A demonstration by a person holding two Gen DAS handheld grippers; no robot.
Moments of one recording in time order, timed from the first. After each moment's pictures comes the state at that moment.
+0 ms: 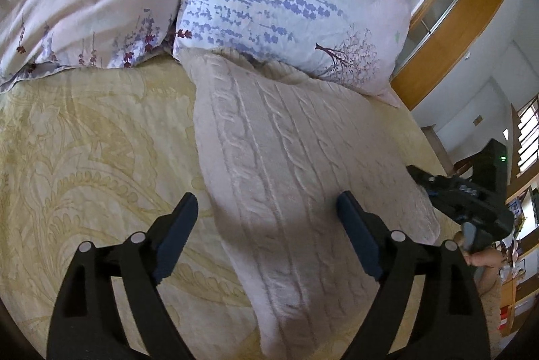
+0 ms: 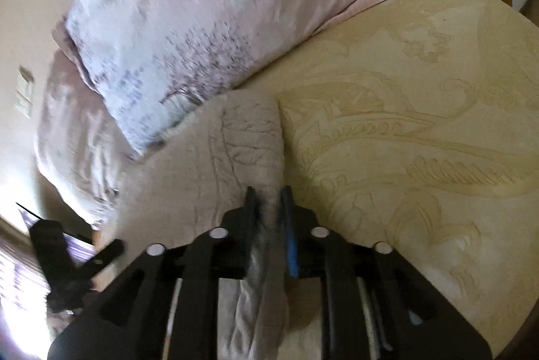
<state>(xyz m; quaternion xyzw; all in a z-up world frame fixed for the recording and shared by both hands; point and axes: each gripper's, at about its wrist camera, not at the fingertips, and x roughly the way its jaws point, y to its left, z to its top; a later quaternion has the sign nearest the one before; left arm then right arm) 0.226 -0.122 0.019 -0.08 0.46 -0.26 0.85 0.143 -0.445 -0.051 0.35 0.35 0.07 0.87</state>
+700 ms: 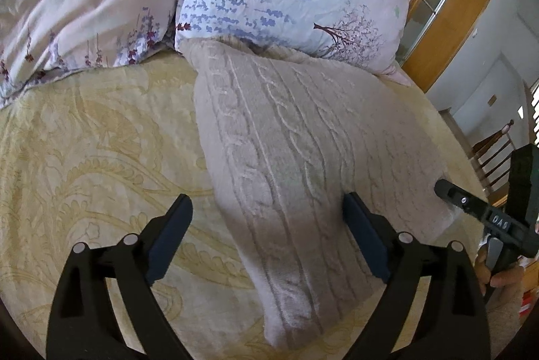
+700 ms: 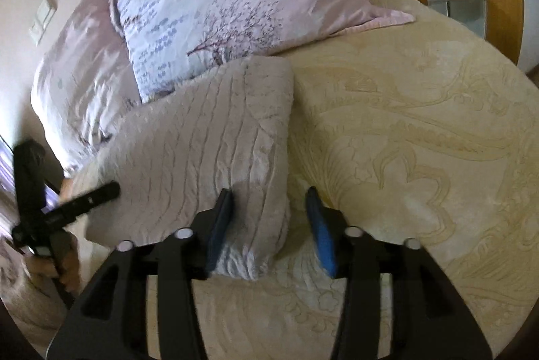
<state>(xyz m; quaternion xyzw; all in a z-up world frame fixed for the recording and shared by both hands) 0.216 -0.135 0.011 -0.03 0.46 -0.24 0.86 0.113 -0.411 -0.045 0.24 0.34 0.07 0.91</state>
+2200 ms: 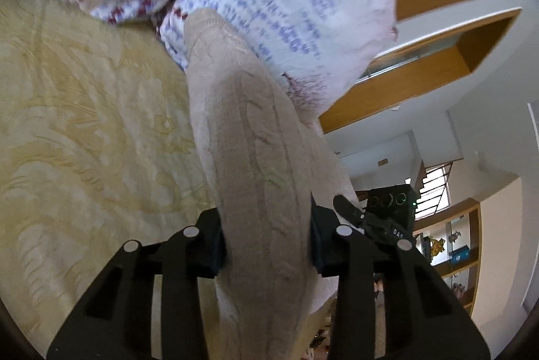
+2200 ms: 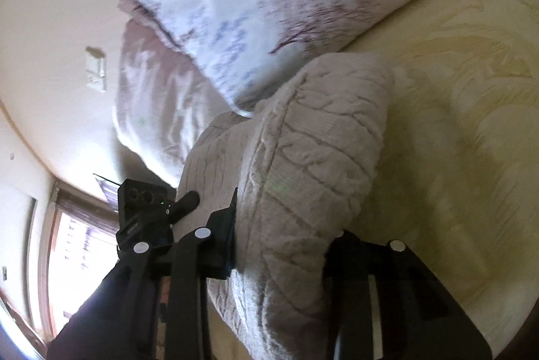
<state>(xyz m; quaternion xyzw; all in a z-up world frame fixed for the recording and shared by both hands) 0.250 -0.057 0.020 -0.30 0.47 -0.39 0.73 0.174 -0.379 -0.034 0.39 0.35 0.28 0.80</state>
